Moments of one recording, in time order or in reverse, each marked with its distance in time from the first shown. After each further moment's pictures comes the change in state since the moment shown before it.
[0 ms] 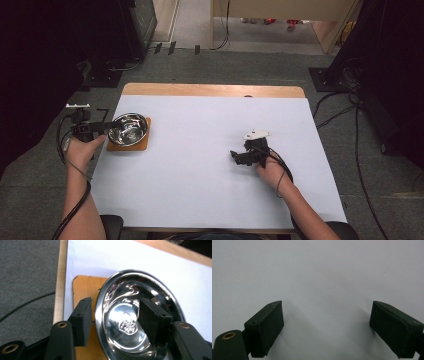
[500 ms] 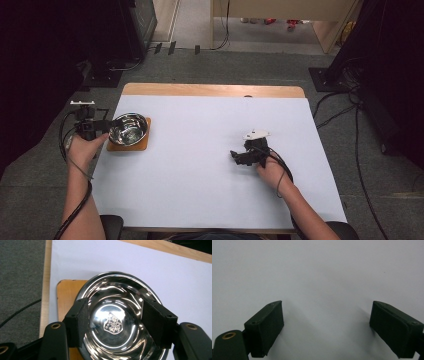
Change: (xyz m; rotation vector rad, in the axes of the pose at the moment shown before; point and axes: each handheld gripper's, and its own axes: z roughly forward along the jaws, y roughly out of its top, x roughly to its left) left arm -0.024 0.005 -0.003 0.021 -0.008 0.064; right arm 0.000 0.000 0.000 0.002 -0.001 0.003
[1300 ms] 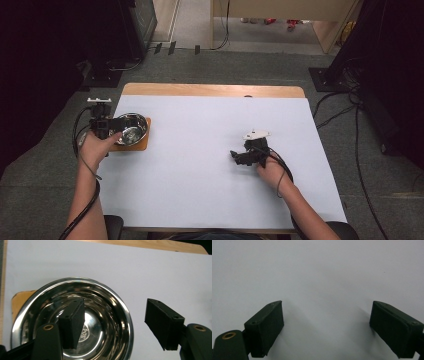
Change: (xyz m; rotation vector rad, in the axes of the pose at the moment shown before) left arm -0.051 0.002 0.009 0.012 -0.062 0.114; right arm 0.000 0.000 0.000 0.000 0.000 -0.001
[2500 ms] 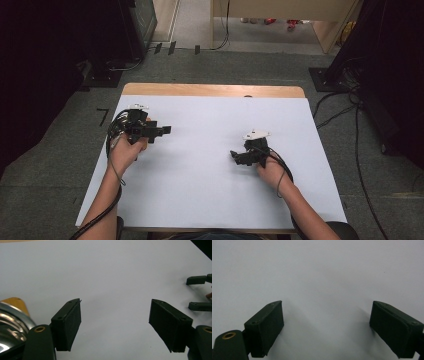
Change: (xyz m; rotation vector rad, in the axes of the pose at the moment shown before) left arm -0.080 -0.015 0.049 0.019 -0.135 0.205; right arm 0.000 0.000 0.000 -0.001 0.000 -0.001
